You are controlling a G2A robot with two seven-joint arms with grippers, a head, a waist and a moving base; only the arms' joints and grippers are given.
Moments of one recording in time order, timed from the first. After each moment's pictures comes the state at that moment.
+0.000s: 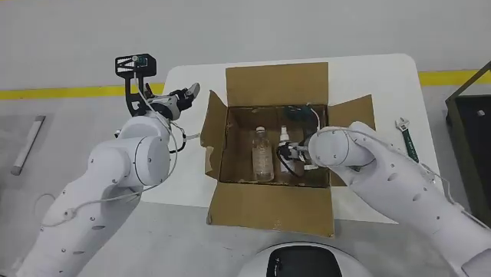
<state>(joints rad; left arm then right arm) 0.51 -0.74 -0.84 -1.98 0.75 0.74 -0.85 -0.71 -1.21 0.81 -1.59 -0.47 0.67 1.05</state>
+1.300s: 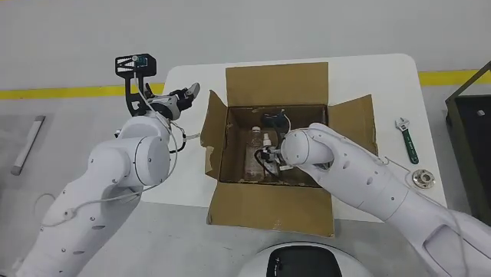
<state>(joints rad) 0.51 -0.74 -0.84 -1.98 0.75 0.74 -0.85 -0.57 -1.37 0.63 -1.26 -0.38 0.60 0.92</state>
